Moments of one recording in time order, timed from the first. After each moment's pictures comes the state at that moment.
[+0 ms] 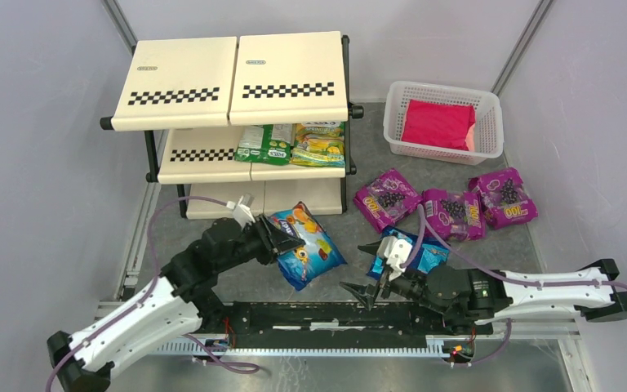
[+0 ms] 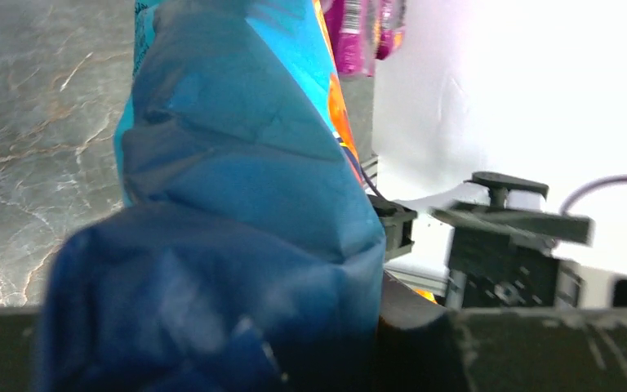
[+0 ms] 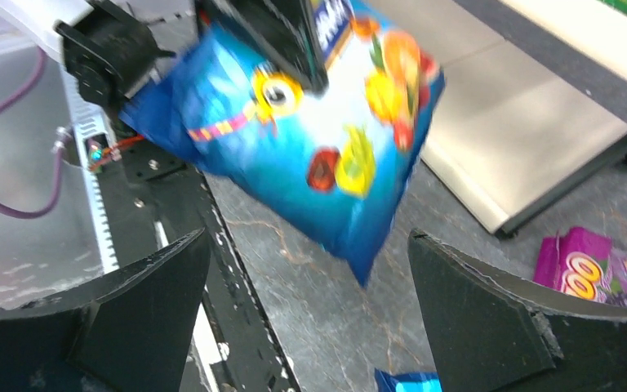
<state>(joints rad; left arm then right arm) -0.82 0.58 0.45 -0.26 0.12 -1.28 1.60 0.53 0.50 -0.08 0.49 0.05</state>
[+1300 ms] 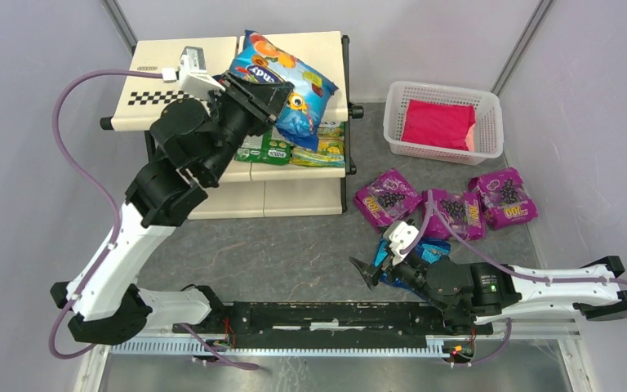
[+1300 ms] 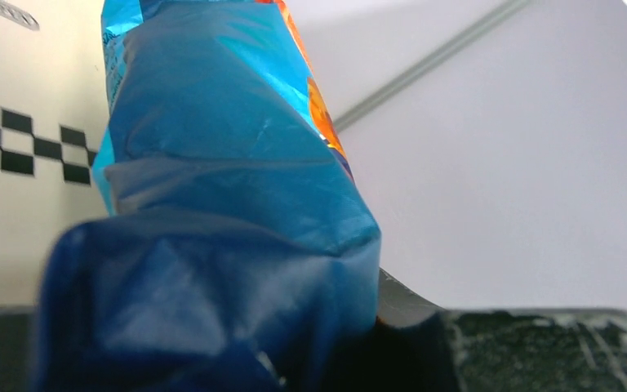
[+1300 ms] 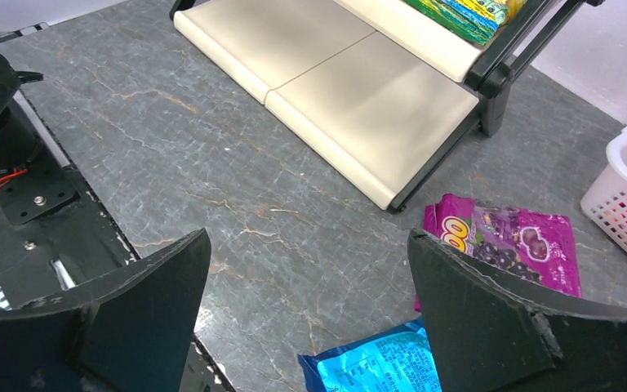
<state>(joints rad) -0.82 1.19 1.75 -0.46 -0.38 -0.85 1.60 0.59 0.64 -0.26 0.77 0.04</state>
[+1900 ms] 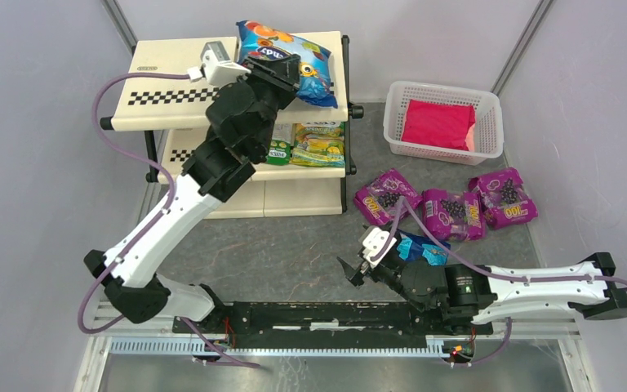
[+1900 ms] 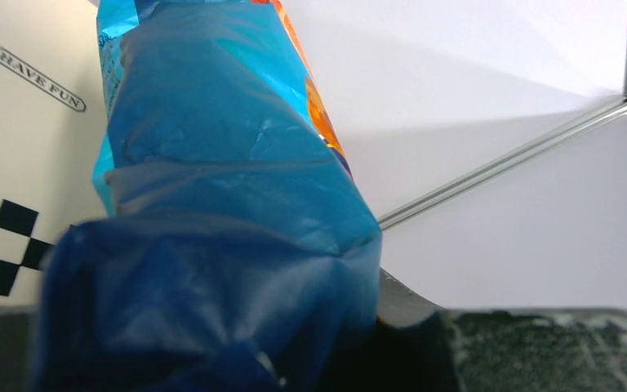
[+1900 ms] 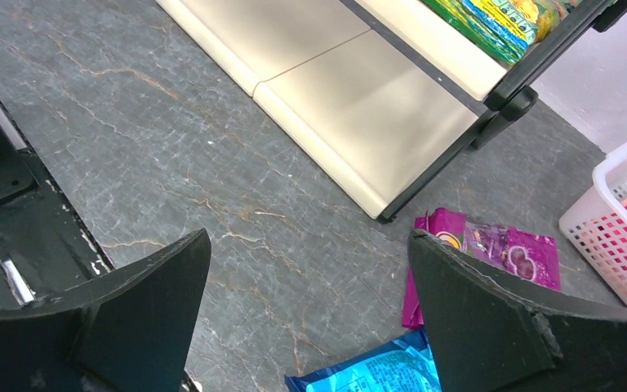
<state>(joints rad) -0.80 1.36 1.69 -0.12 -0.68 -0.85 1.57 0.74 0.64 -0.13 0.78 -0.06</state>
